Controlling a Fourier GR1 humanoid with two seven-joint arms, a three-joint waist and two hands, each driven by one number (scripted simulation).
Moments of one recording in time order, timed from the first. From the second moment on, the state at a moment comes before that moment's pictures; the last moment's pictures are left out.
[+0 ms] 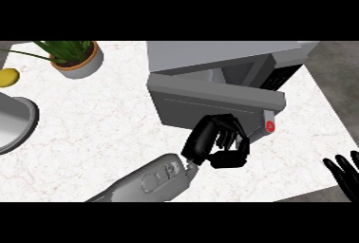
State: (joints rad) left arm -0.74 0.00 -0.93 -1.04 0.38 0.60 -0.19; right arm 0.43 -0.39 -0.05 -2.06 -0.57 0.52 -0.27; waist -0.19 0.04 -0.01
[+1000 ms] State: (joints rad) left arm -0.90 0.00 -0.85 -0.87 0.69 0.58 -0.33; right arm 0.38 -0.46 -0.11 -2.15 -0.69 0.46 -0.15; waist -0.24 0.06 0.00
